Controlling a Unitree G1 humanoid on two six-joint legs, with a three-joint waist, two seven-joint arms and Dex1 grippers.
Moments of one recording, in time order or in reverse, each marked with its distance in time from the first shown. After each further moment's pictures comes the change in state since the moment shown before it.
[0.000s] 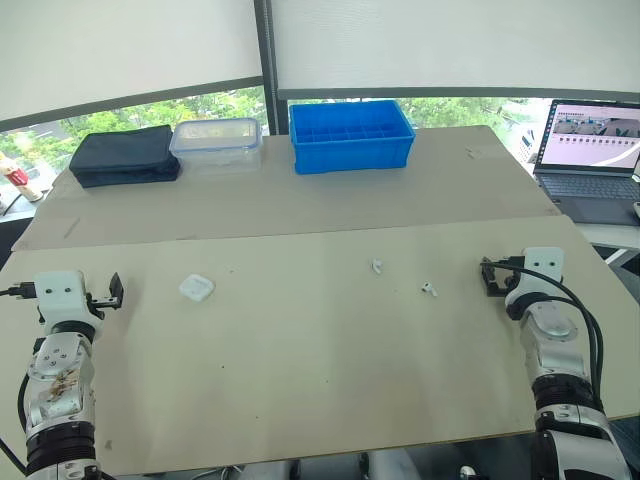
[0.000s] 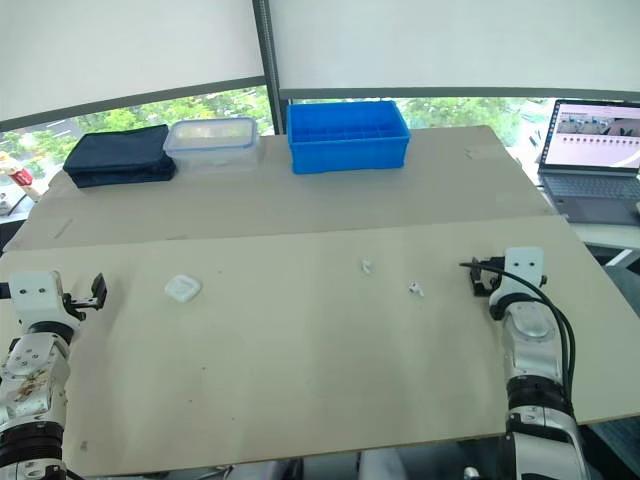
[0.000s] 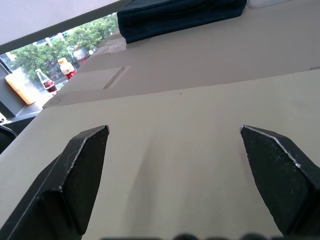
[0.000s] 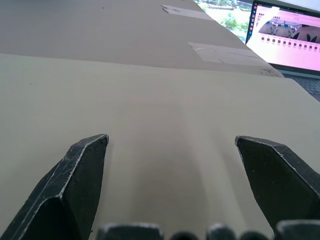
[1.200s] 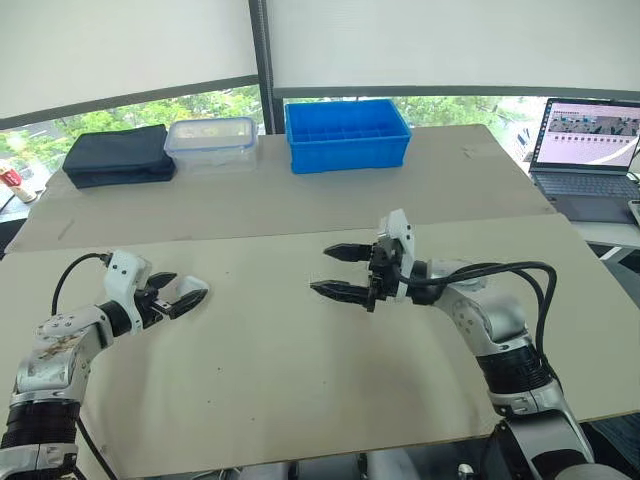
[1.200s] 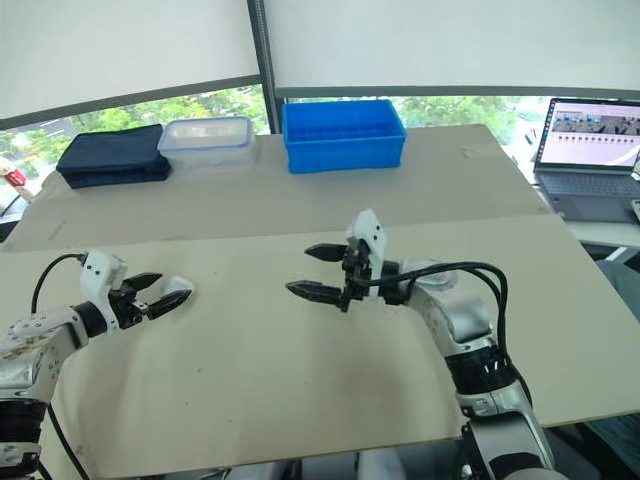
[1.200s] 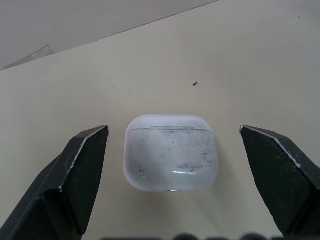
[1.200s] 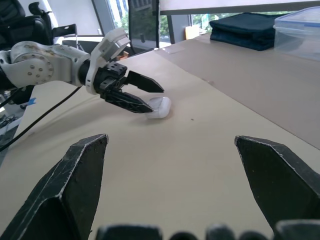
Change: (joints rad) left arm -0.072 0.187 -0.233 -0.123 -0.227 0.373 -0.680; right arm -0.127 0.102 0.432 -0.732 0.378 0.637 0.806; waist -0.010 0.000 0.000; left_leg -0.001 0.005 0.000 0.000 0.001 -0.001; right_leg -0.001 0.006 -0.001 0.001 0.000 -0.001
